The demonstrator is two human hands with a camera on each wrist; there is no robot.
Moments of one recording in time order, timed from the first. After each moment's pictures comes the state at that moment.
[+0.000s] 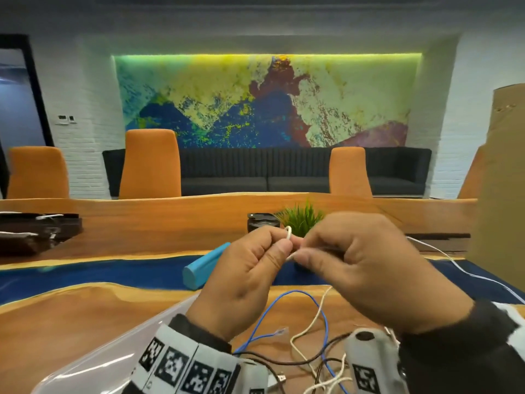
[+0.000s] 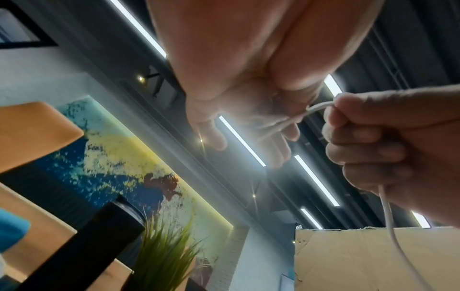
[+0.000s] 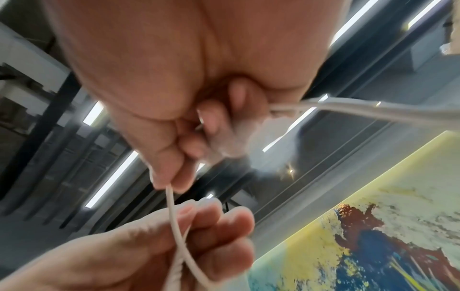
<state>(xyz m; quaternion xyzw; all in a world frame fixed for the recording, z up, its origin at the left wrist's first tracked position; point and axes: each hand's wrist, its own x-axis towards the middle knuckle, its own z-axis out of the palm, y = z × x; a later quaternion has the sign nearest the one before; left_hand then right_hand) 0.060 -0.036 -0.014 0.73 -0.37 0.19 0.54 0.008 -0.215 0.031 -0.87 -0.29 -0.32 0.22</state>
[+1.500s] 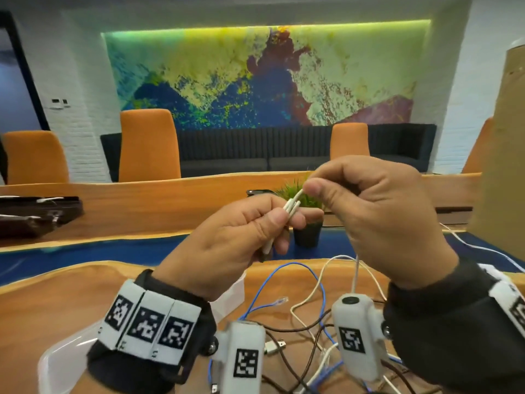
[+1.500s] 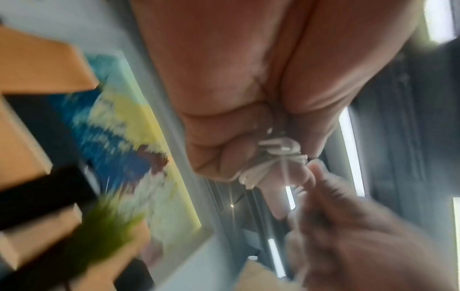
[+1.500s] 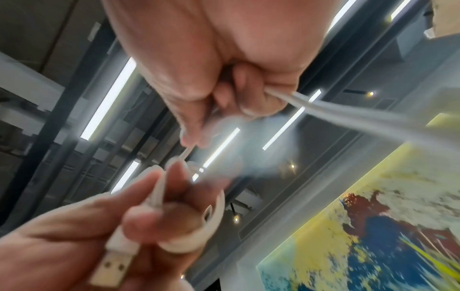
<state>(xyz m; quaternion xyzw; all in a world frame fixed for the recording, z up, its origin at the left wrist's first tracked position) 0.056 -0.021 -0.001 0.69 -0.41 -0.03 0.60 0.021 -0.216 0.023 -0.77 -0.27 -0.45 0.36</state>
